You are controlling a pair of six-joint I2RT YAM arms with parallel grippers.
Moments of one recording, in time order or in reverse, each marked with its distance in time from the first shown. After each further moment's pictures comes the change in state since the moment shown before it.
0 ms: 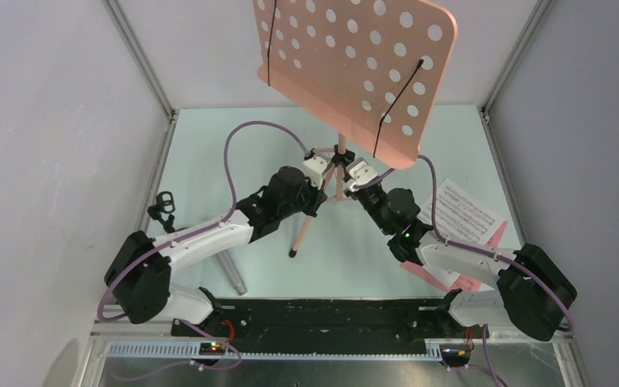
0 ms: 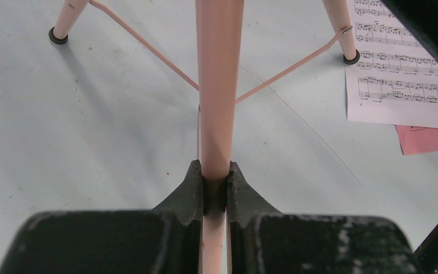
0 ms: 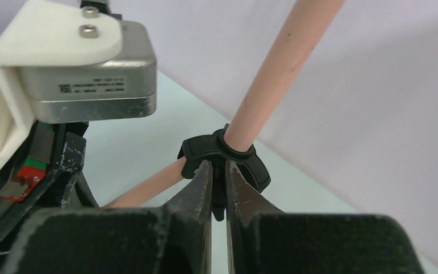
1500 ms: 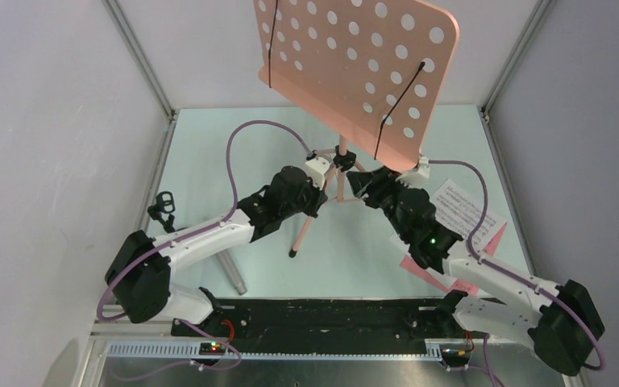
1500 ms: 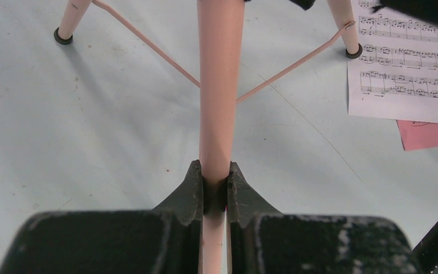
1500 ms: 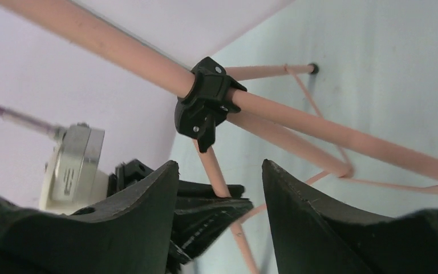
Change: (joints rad) left arm -0.012 0.003 0.019 -0.034 -0.015 0.008; right arm -0.048 -0.223 0.034 -0.542 0.137 1.453
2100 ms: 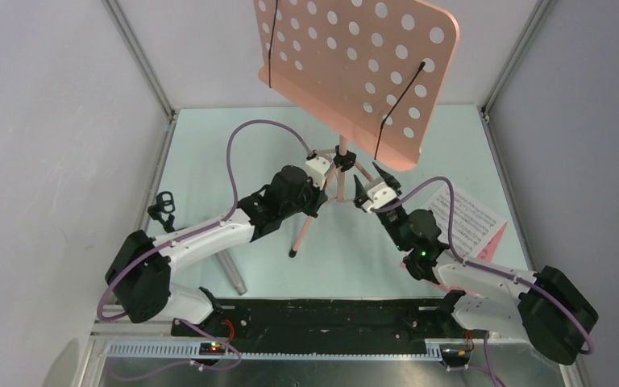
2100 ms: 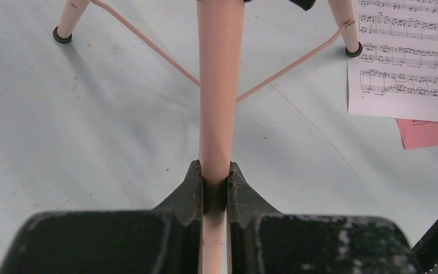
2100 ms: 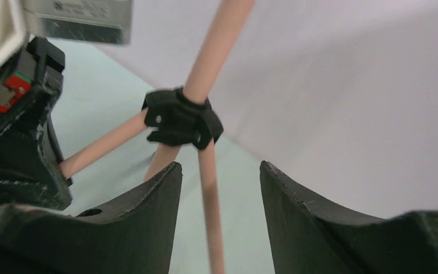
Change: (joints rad) left arm 0.000 0.003 0.010 -0.016 0.003 0.000; right arm 0.053 0.018 -0.254 0.626 -0.055 -1.462
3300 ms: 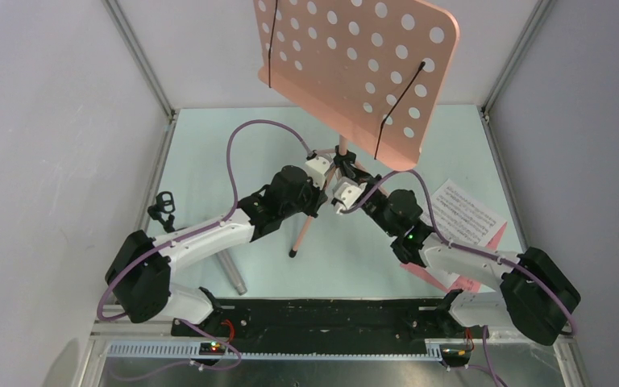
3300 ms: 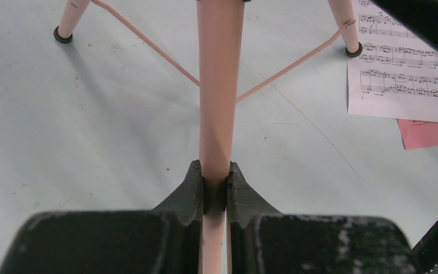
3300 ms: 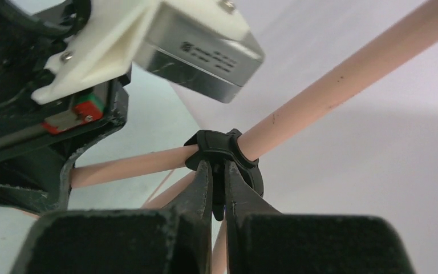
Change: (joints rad) left arm 0.000 0.000 0.000 -0.001 -0.003 0.000; right arm -0.018 0.176 0.189 -0.122 -0.230 -0.391
